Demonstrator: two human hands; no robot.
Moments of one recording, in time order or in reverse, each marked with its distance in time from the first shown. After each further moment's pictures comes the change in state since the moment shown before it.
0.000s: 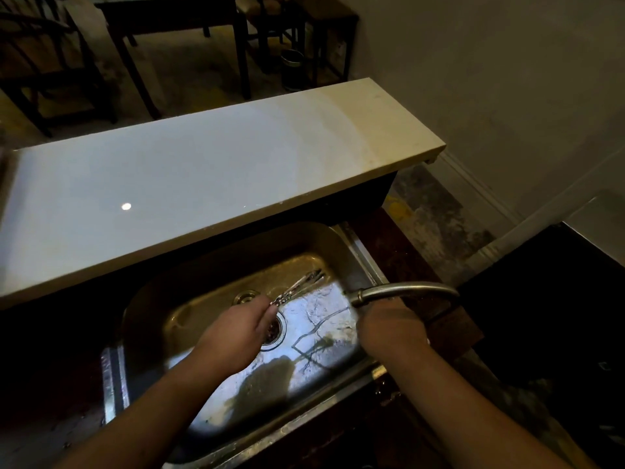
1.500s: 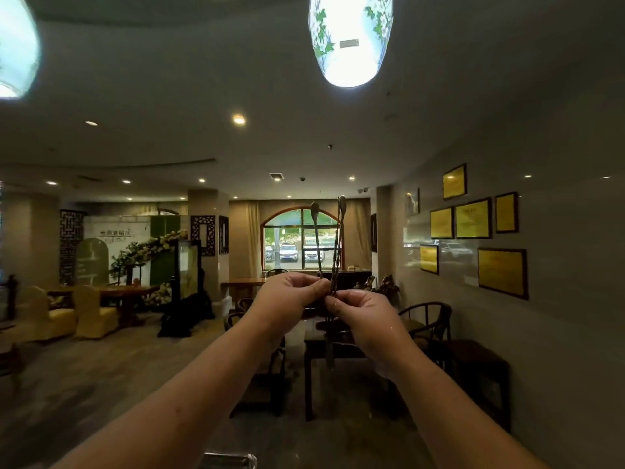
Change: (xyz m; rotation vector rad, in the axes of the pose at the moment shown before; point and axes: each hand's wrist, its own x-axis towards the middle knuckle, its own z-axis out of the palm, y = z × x) left_hand -0.125 0.258 -0.553 -0.670 0.828 0.290; right_hand -0.229 -0.157 -0.555 1.335 0.321 -1.362
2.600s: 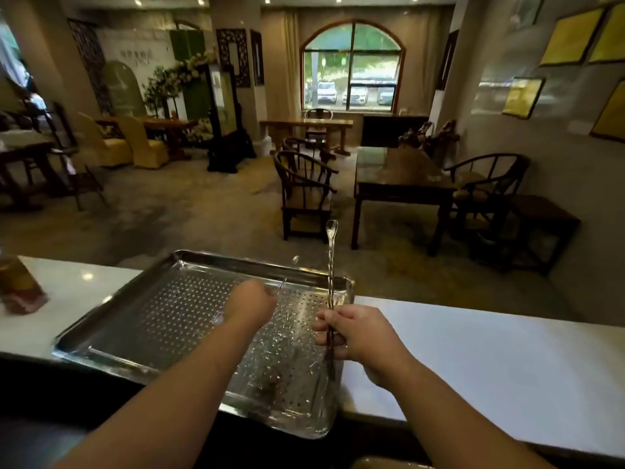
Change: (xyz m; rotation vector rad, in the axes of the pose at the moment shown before) left_hand -0.098 -0.423 -0.251 1.000 0.142 -0.761; right_hand -0.053 0.300 0.270 0.034 -0.138 0.753
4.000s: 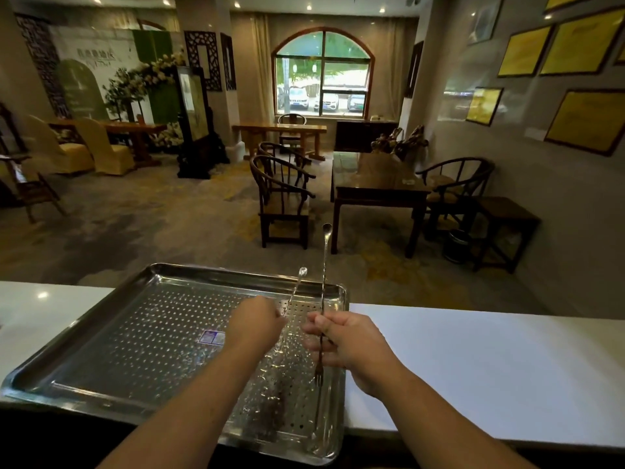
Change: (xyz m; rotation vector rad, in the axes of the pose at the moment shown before) left_hand 0.005 0.001 0.023 0.160 0.013 0.196; right_hand 0.023 0.010 0.025 0.128 0.034 -0.004
